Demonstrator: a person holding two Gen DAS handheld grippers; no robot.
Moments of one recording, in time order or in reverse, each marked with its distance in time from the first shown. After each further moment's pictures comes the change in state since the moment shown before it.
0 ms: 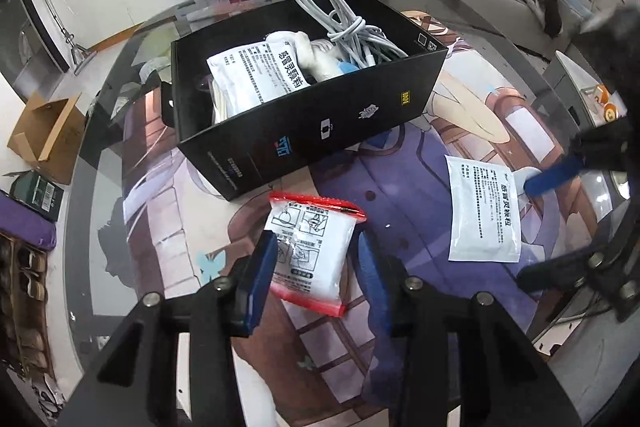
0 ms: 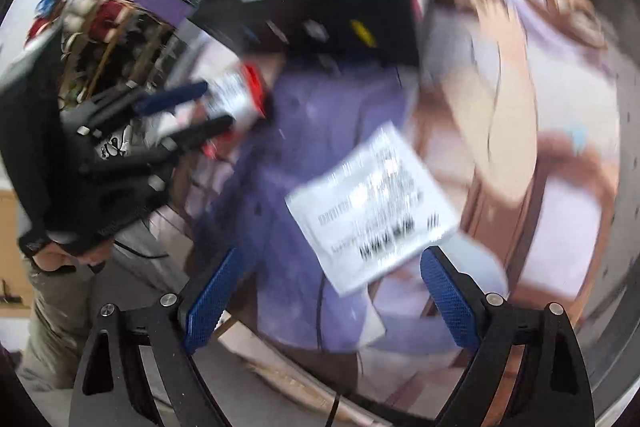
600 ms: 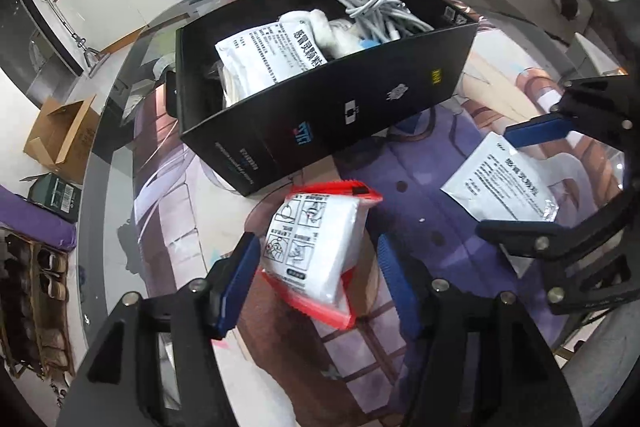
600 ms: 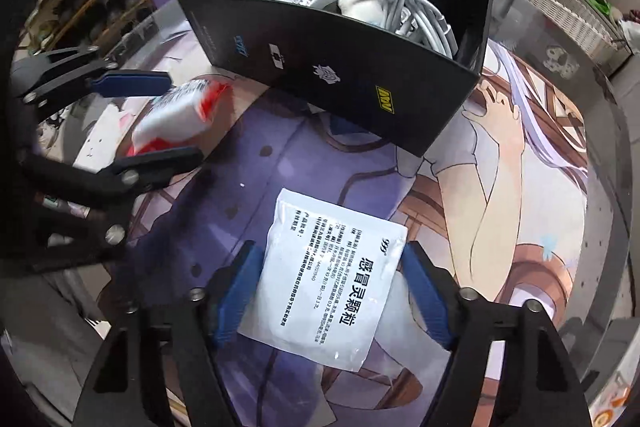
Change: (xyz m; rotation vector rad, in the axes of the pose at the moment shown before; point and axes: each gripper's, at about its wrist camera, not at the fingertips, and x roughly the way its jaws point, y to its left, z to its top) left arm 0.021 0.001 0.000 0.034 0.041 0.103; right arm 0.044 0.033 0.035 -0.243 -0.167 -0.313
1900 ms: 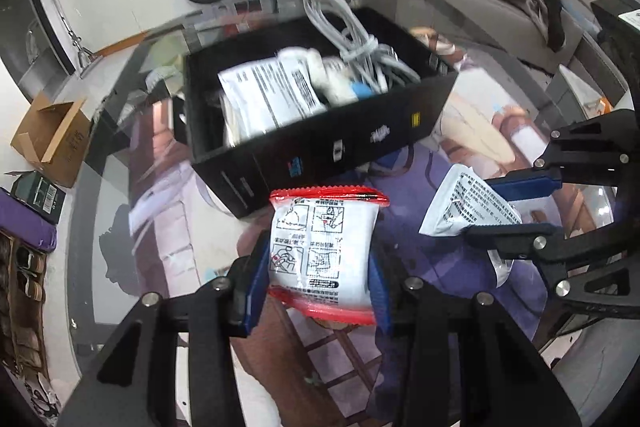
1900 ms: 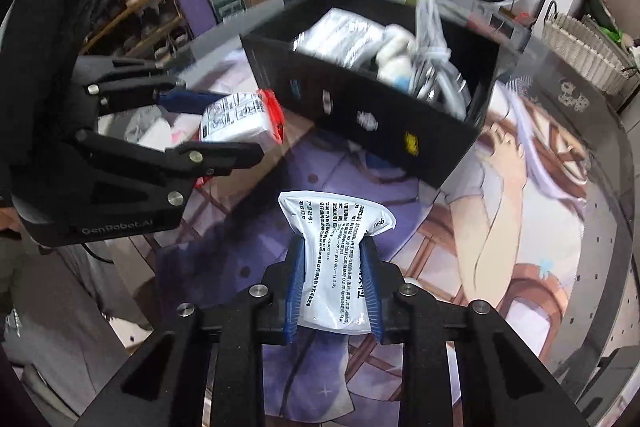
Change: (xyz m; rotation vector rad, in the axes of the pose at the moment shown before) left arm -0.023 0.009 0.011 -0.063 -0.116 -0.090; right arm -0.059 0.006 -0.005 -0.054 -0.146 0.065
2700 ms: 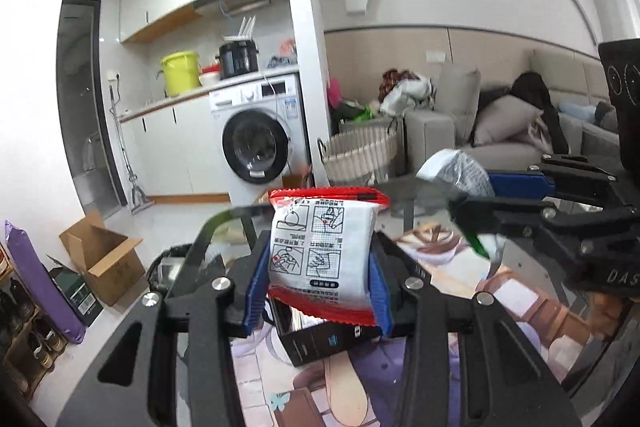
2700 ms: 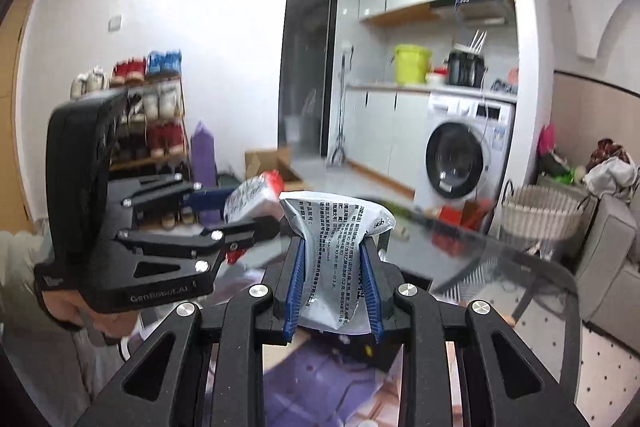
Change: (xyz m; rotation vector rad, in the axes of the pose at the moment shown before) left arm -0.126 0.007 -0.015 0.019 -0.718 0.153; right arm -0.148 0.027 -0.011 -0.077 -0.812 -0.085
